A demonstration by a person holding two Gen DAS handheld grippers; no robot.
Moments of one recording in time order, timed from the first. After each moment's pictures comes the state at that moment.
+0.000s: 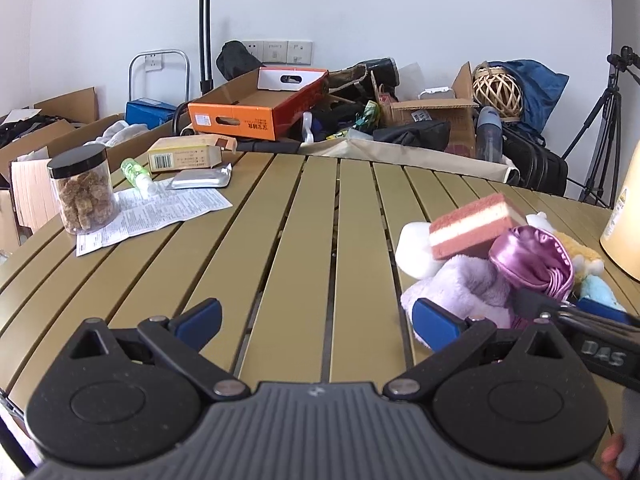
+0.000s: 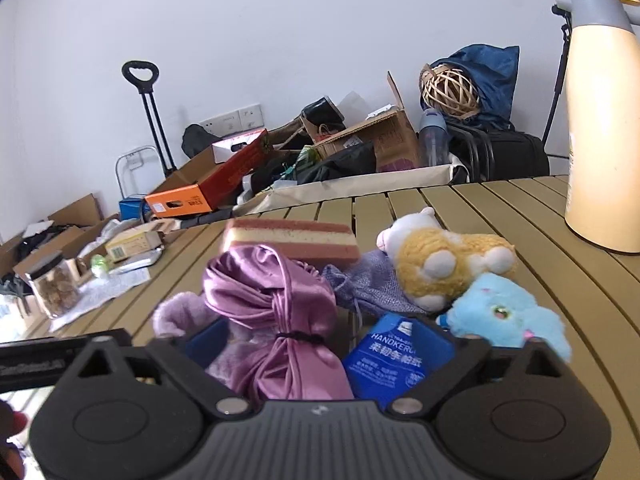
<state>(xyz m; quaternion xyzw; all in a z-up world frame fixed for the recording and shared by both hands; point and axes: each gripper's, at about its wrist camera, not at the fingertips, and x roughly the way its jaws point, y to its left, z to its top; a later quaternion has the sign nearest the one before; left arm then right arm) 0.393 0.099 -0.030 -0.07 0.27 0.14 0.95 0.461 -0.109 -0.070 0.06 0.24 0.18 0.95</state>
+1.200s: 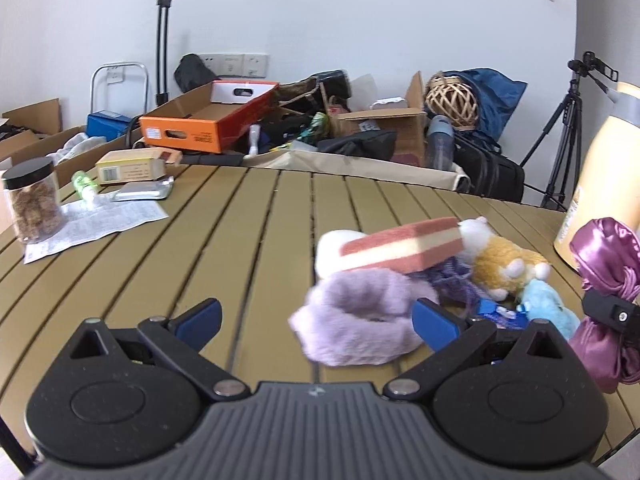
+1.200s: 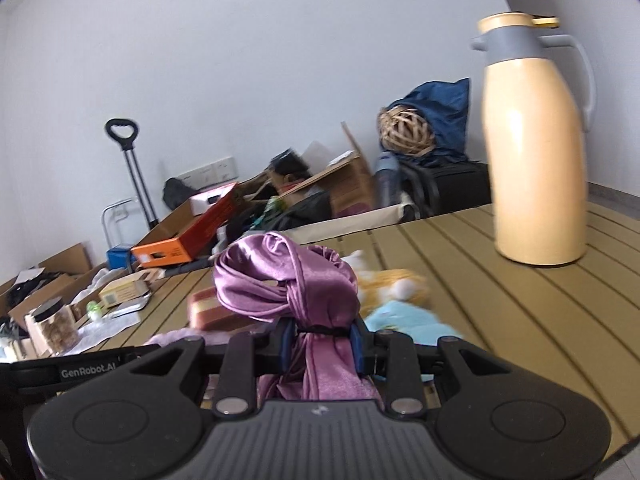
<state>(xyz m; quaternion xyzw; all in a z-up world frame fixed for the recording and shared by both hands) 0.402 0.047 -0.032 -0.07 0.25 0.09 0.96 0.409 -0.197 -0.042 0.11 0.18 0.13 0.97</state>
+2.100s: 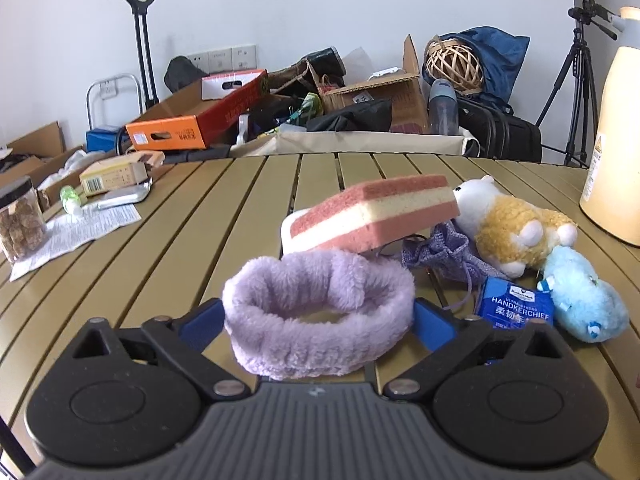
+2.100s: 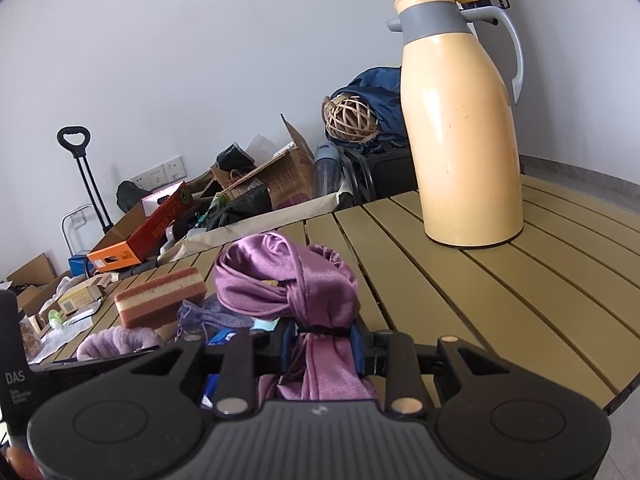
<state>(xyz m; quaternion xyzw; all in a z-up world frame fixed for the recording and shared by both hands) 0.450 0.003 -0.062 -0.01 0.27 0.12 0.95 0.415 -0.244 -0.054 0.13 0.20 0.09 0.97</state>
